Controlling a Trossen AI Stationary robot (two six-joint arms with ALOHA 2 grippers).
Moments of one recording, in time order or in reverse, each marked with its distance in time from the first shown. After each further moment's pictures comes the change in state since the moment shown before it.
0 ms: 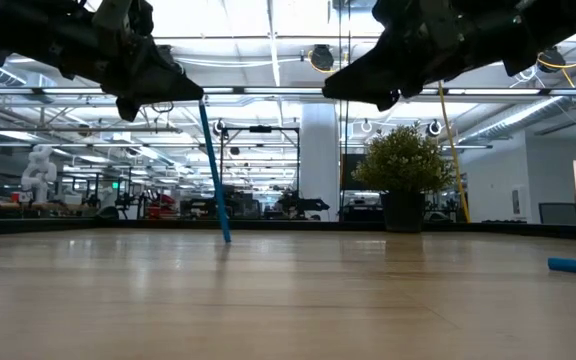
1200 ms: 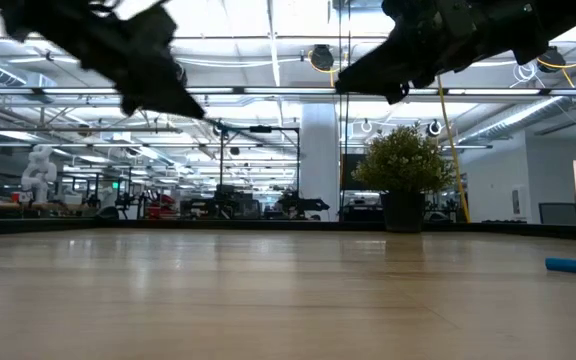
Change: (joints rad) left arm 0.112 0.039 0.193 -0.410 -0.034 -0.044; right arm 0.002 -0.087 -0.001 -0.120 0.000 0.009
